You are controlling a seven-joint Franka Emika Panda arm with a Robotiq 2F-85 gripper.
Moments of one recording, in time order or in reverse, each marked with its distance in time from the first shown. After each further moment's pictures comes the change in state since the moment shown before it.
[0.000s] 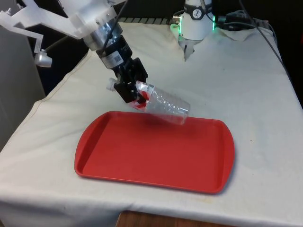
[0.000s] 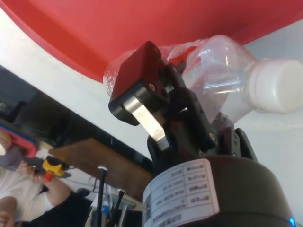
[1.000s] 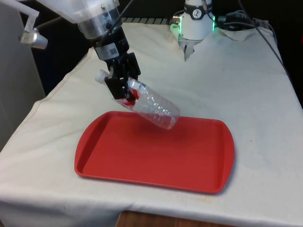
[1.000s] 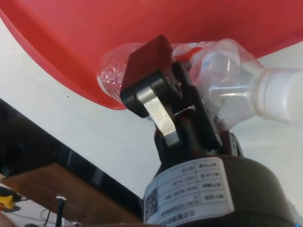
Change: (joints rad) arm 0.003 0.022 0.001 0.143 -0.155 0.044 0.154
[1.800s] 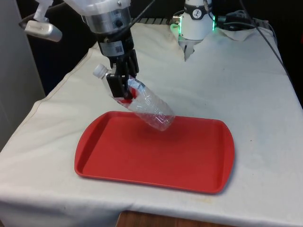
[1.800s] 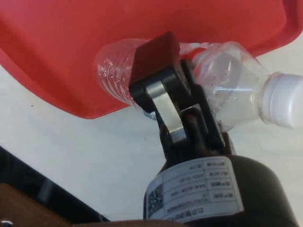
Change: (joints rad) arm 0.030 0.003 0.012 0.046 -0.182 0.030 0.094
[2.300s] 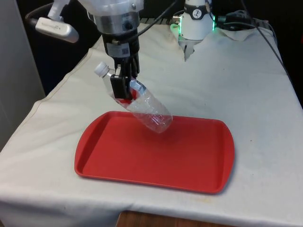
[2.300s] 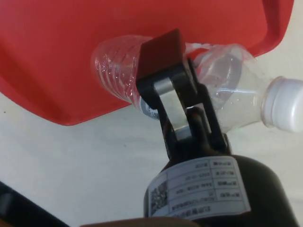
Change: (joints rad) arm 0.018 0.002 0.022 0.017 -0.127 0.026 0.067
